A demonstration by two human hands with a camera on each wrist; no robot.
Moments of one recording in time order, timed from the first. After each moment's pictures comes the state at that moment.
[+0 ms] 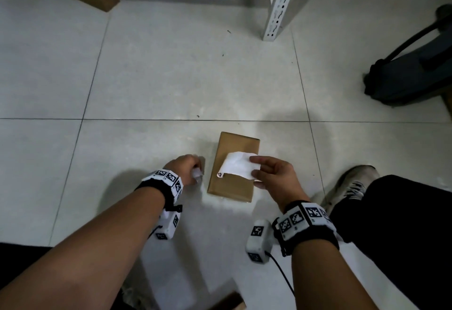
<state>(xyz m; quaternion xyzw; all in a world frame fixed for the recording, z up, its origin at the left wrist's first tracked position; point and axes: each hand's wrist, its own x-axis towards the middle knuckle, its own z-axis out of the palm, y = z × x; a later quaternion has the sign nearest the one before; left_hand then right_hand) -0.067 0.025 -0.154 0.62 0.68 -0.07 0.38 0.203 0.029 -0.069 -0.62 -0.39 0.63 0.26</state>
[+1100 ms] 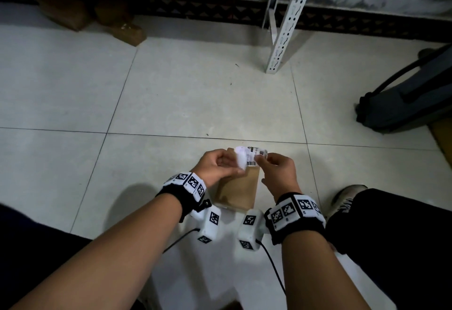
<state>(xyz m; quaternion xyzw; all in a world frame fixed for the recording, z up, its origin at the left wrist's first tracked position) -0.005 0.016 -0.051 0.39 0.61 0.37 0.58 0.175 0.042 -0.019 -0.69 -0.47 0.48 0.28</state>
